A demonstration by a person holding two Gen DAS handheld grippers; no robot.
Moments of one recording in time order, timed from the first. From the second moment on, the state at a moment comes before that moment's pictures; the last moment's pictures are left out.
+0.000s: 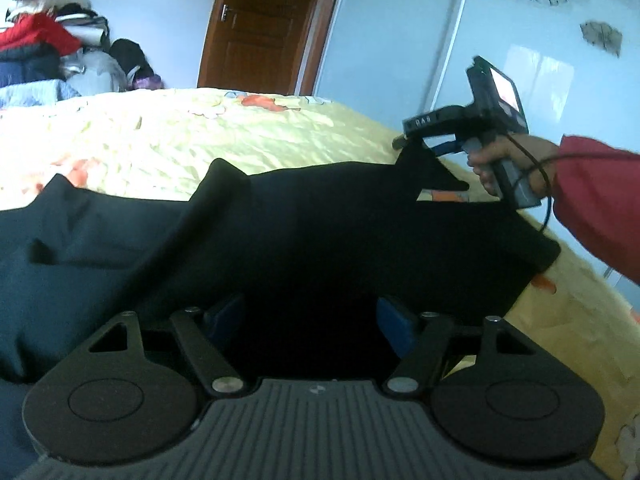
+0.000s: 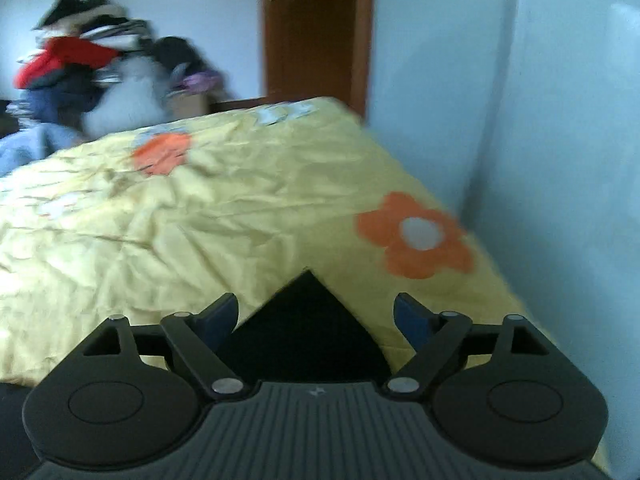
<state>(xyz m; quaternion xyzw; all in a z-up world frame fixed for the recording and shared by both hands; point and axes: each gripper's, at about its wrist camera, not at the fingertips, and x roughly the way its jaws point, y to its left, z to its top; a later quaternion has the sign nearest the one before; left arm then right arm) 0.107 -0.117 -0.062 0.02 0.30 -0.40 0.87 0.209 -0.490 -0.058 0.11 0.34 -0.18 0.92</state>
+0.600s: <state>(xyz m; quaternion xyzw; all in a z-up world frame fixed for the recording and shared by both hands) 0.058 -0.135 -0.035 0.13 0.23 -0.43 0.86 0.036 -0.515 0.006 0.17 0.09 -0.13 0.97</state>
